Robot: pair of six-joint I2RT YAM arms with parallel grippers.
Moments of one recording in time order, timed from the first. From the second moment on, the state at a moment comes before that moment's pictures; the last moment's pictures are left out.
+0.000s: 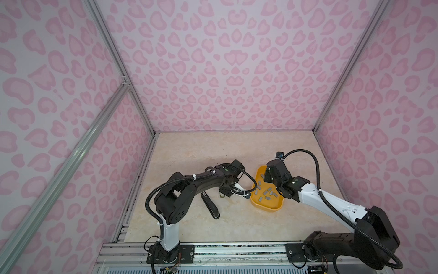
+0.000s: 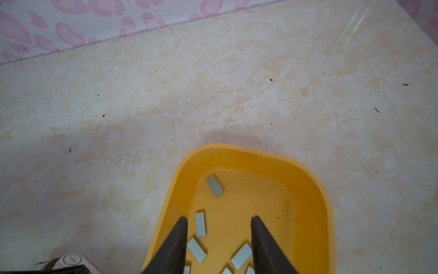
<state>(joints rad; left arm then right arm) -0.78 1.90 1.26 -0.65 -0.02 1.35 0.59 1.31 0.81 -0.30 0.45 0.59</state>
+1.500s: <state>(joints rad) -0.75 1.27 0.75 -0.03 0.07 0.30 0.65 1.29 0.68 0.15 -0.05 0.53</state>
